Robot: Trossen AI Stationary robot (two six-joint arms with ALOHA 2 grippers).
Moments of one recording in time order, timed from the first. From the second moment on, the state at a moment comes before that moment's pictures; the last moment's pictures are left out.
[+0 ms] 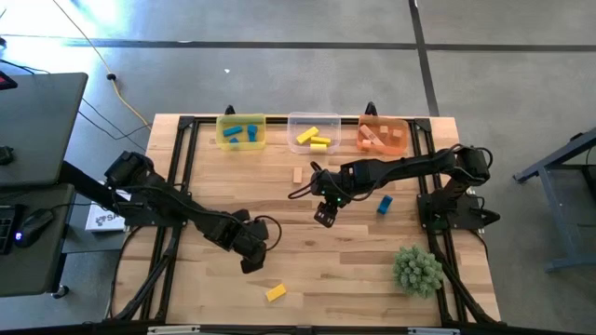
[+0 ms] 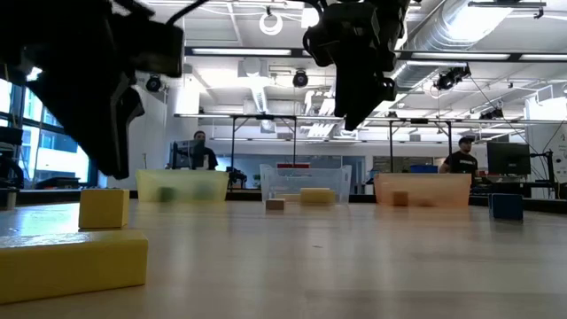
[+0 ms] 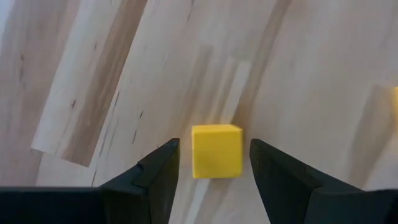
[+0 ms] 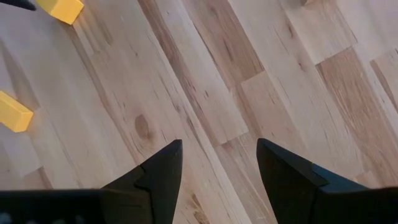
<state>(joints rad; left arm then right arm) -0.36 1.63 0.96 -0.63 -0.21 -0.78 0.04 1.71 1.35 -0.82 -0.03 0.54</state>
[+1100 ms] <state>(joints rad) -0.35 1.75 0.96 -0.56 -0.14 -0.75 0.04 1.71 1.35 -0.79 -0.03 0.53</state>
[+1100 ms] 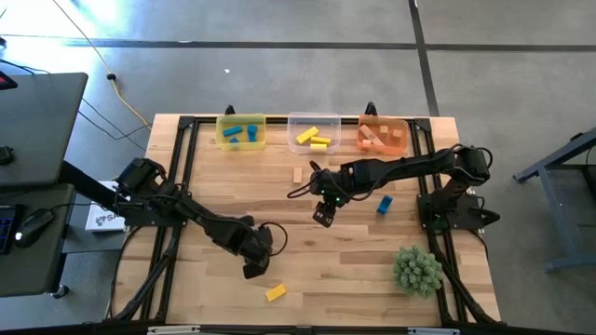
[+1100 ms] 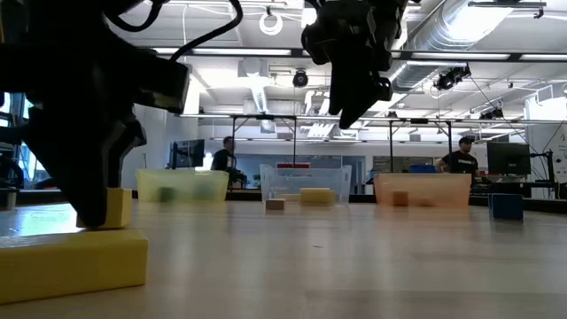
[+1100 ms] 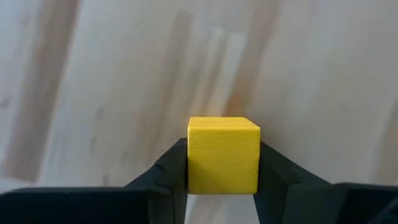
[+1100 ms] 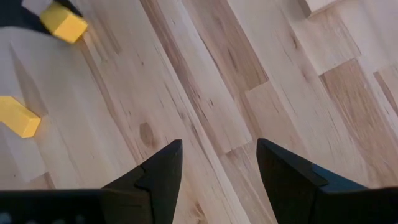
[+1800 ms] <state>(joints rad) 0.06 1.69 0.96 -0.44 -0.05 -0.30 -0.11 1.71 1.35 -0.77 -0.04 0.52</state>
